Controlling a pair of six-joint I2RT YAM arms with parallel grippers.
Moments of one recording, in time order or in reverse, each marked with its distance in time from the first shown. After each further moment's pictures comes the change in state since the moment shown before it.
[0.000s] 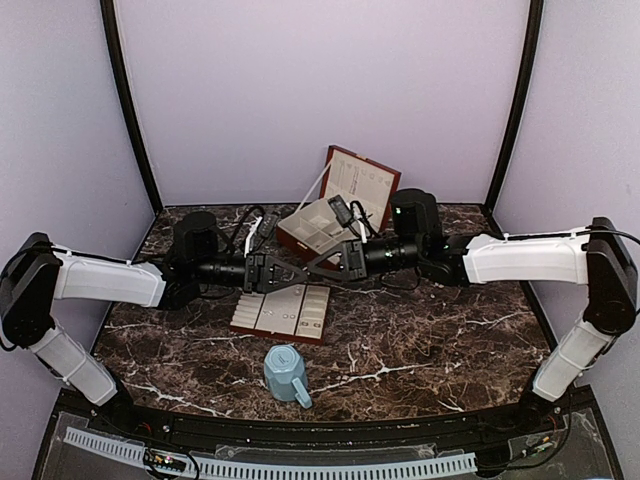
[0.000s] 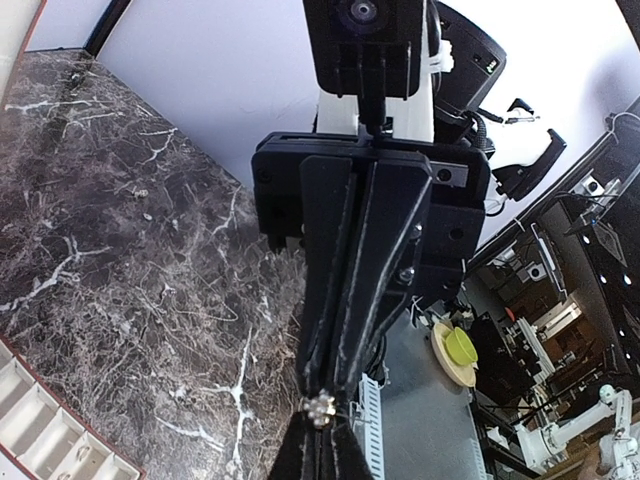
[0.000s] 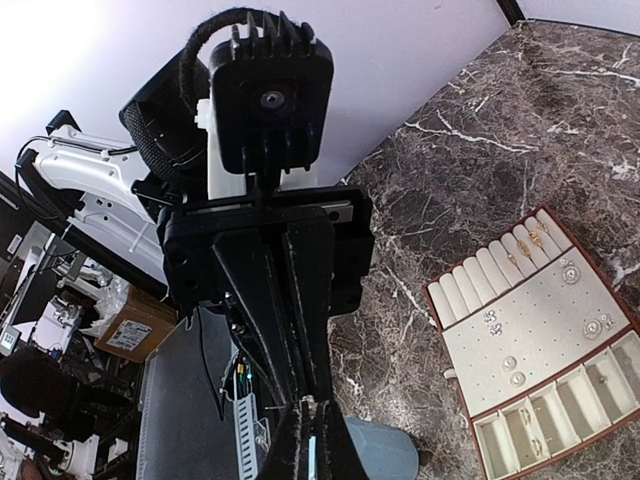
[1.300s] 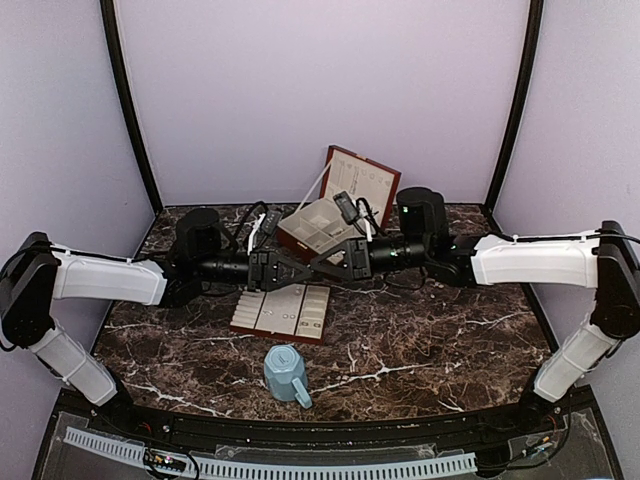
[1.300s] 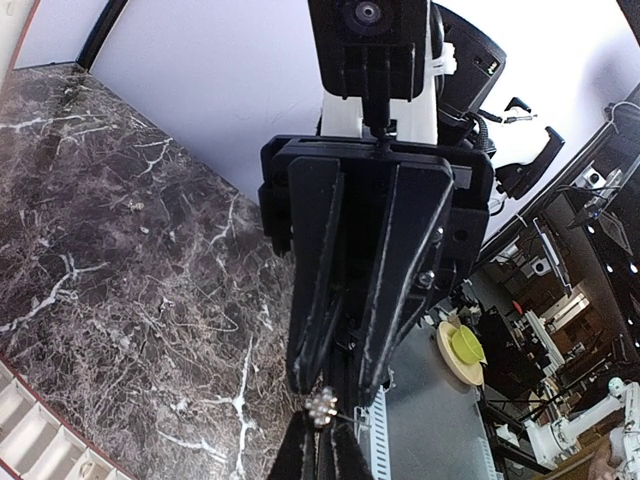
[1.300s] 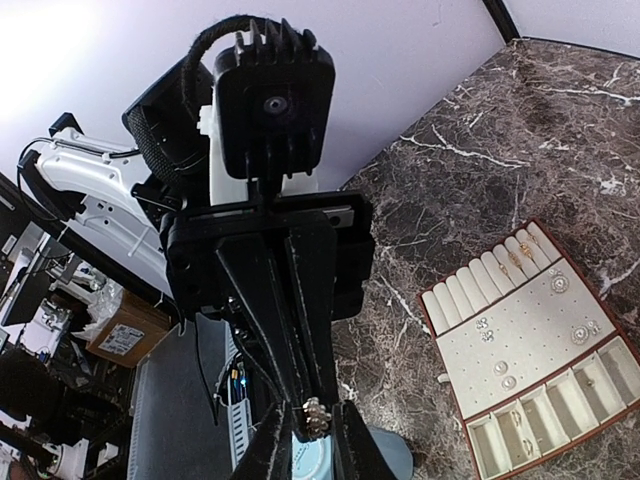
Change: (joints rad) left arm -0.011 0.001 0.031 -0.027 -0.024 0.035; right arm 0.000 -0.050 -0.024 -0.003 0.035 -0.019
